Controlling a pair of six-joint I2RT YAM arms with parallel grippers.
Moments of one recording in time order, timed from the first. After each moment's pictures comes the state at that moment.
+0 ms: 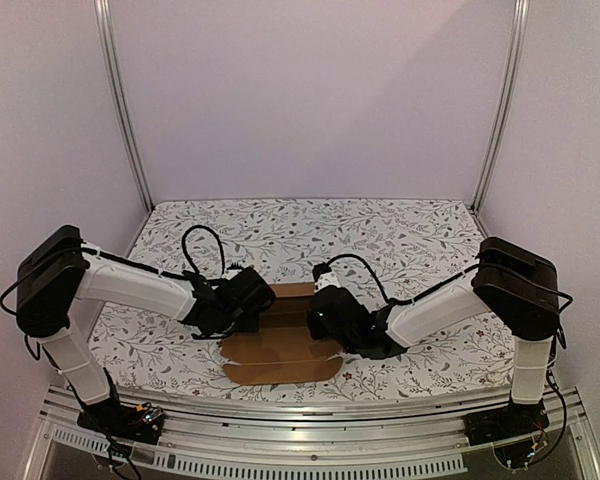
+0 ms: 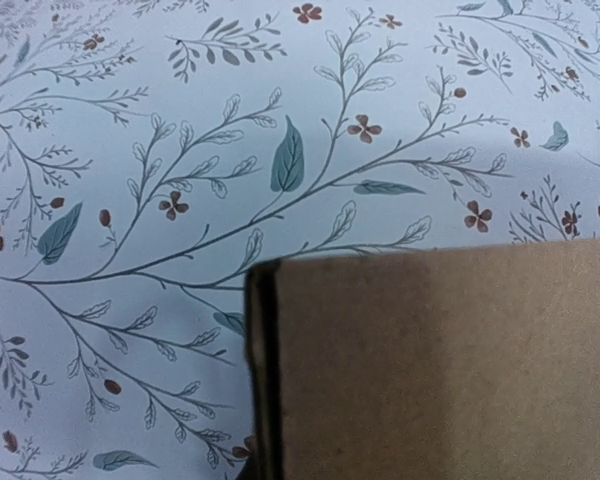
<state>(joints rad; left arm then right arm) -0.95 1.72 0.88 -0.31 -0.54 -0.88 1.13 2.00 1.01 0.36 0.59 0.50</state>
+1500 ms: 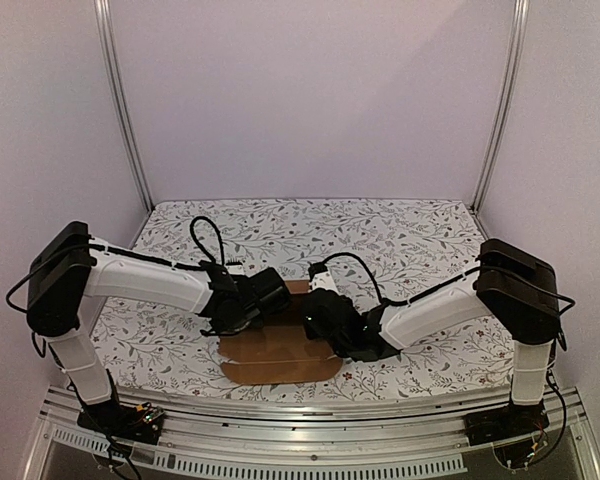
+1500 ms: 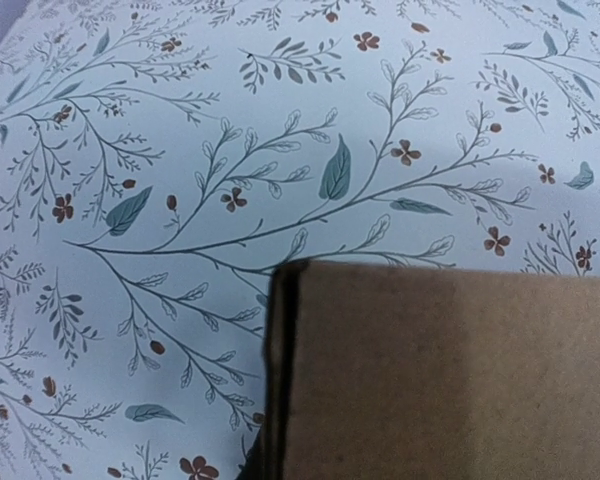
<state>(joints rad) -1.02 1.78 1.06 -0.63 -0.68 -1.11 1.17 2.01 1.07 0.25 0.72 0.52</state>
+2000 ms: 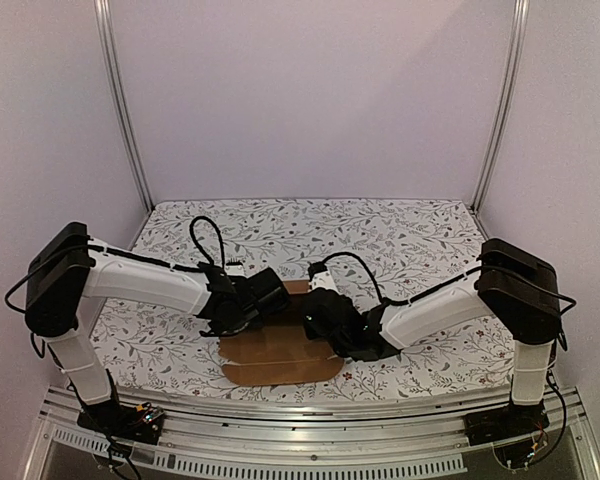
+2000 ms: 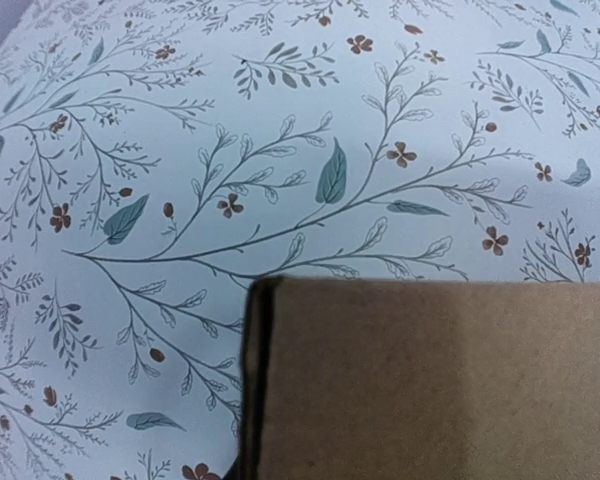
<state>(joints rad) -1.02 1.77 1.04 -0.59 -0.69 -1.07 1.17 2.00 1.07 0.24 0.72 0.52</state>
